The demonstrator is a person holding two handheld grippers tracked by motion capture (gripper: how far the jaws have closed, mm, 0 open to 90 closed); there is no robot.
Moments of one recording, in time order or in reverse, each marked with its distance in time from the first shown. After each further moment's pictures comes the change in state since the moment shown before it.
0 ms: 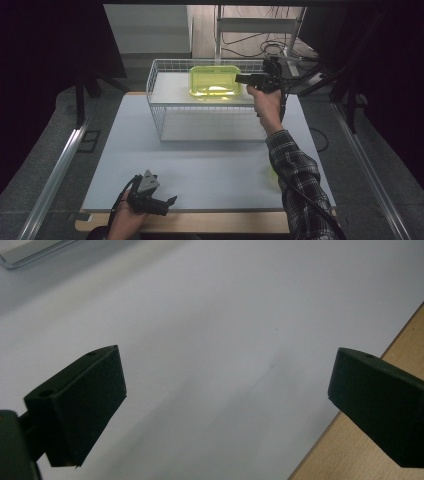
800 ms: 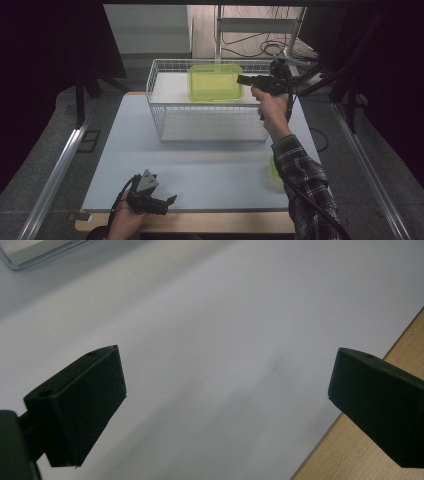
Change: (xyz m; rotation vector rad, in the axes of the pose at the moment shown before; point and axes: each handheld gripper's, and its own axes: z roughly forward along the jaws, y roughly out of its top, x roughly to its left) left arm 0.001 0.000 -0.001 -0.014 0.001 -0.015; right arm 0.002 -0.006 -0.021 -0.012 0.129 0.084
